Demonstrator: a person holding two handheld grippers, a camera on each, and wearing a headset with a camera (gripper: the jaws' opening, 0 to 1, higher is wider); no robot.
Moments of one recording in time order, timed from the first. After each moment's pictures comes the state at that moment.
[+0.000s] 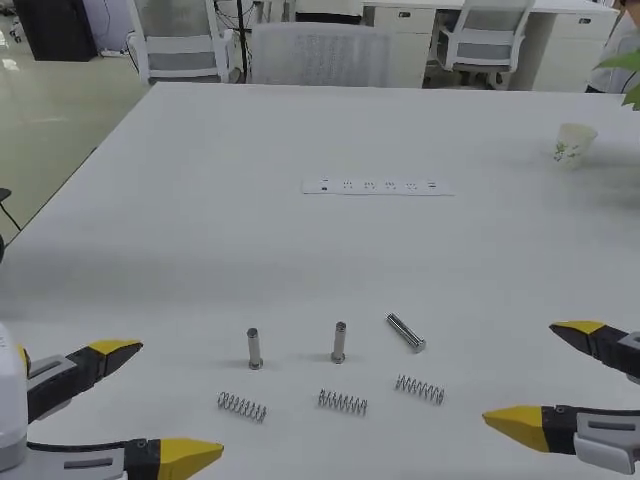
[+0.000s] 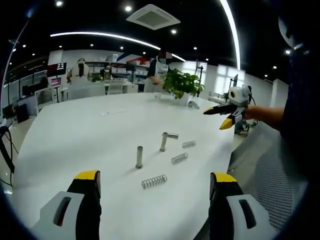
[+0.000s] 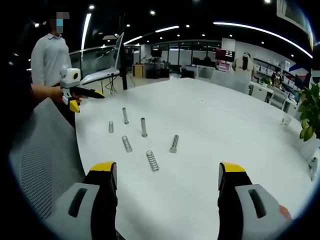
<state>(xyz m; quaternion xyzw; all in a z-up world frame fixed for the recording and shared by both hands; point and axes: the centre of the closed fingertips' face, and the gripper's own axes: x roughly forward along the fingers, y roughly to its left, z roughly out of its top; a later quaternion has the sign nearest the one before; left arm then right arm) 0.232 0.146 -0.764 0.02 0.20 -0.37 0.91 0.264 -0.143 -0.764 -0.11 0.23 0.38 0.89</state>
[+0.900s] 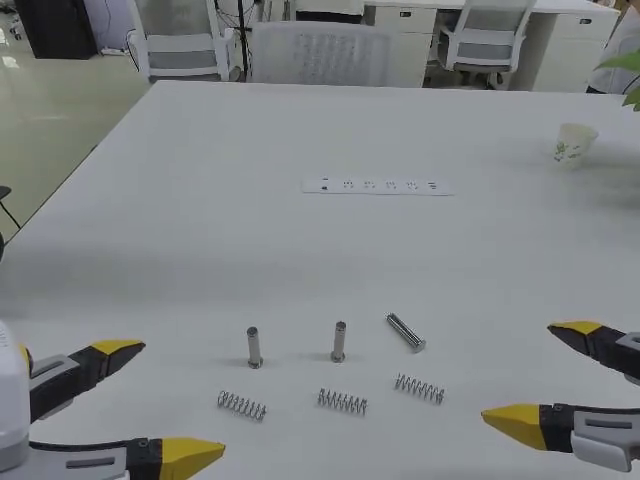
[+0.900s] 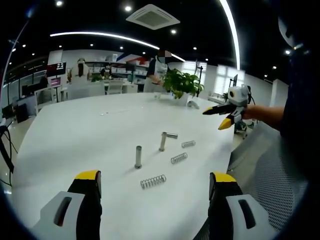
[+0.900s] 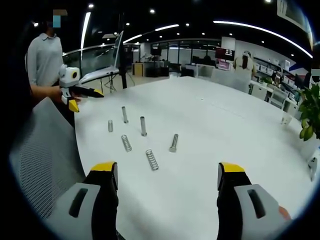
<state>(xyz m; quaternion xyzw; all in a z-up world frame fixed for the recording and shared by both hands) 0.231 0.144 -0.765 0.02 0.20 -0.37 0.91 0.265 -0.142 -0.766 -0.12 0.23 0.38 0.89</state>
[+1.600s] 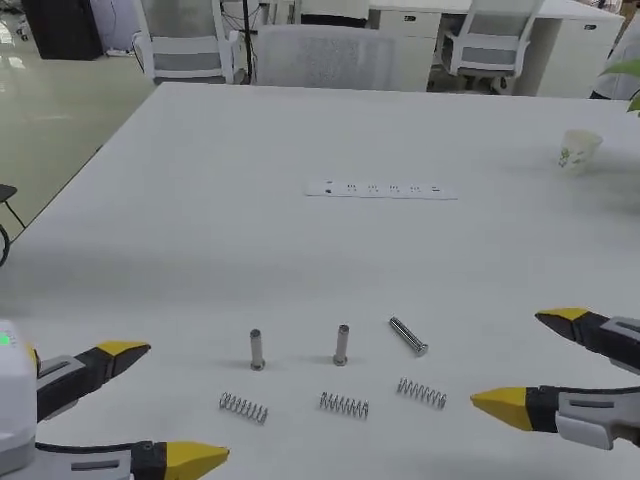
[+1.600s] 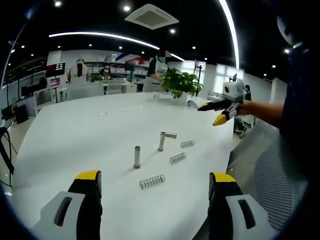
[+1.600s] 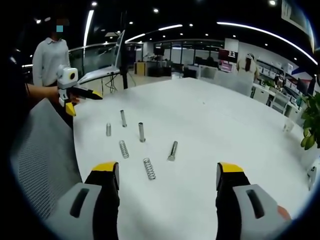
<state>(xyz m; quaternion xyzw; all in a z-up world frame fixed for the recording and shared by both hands) 0.229 0.140 -0.765 0.02 0.20 -0.38 0.90 0.286 -0.129 -0.756 -0.13 0.23 0.38 0.89</state>
